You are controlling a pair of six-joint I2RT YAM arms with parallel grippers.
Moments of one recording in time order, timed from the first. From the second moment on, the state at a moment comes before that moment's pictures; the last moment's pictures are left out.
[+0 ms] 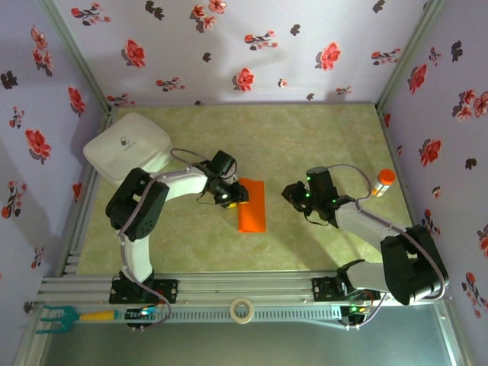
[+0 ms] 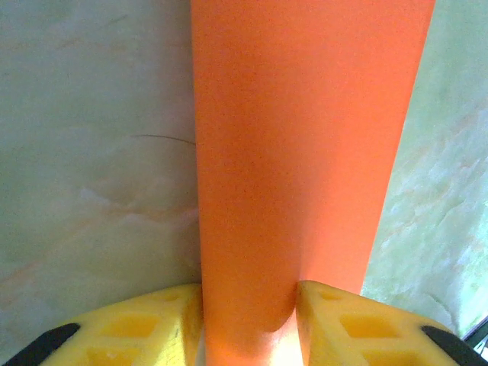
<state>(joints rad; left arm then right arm) -0.66 1.91 1.15 -0.40 0.42 -0.74 0.41 1.28 0.55 -0.07 -0.29 1.05</state>
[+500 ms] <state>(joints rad) -0.66 1.94 1.20 -0.47 0.42 -0.71 0.41 1.29 0.55 -0.05 -0.31 1.05</state>
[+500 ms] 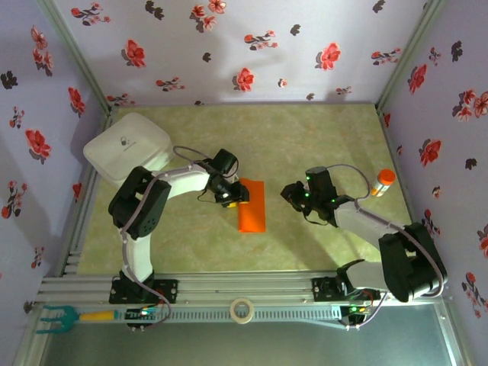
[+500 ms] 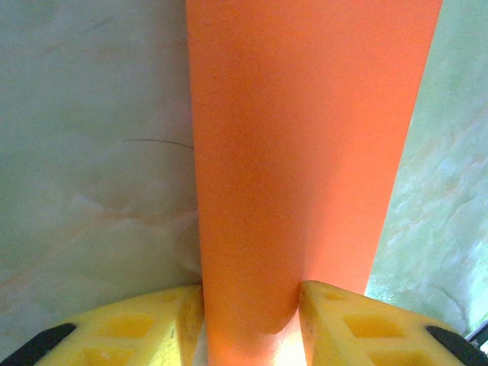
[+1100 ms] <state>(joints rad) -0.67 1.95 1.21 -0.48 0.42 -0.71 0.41 1.34 0.55 -0.03 -0.34 1.05</state>
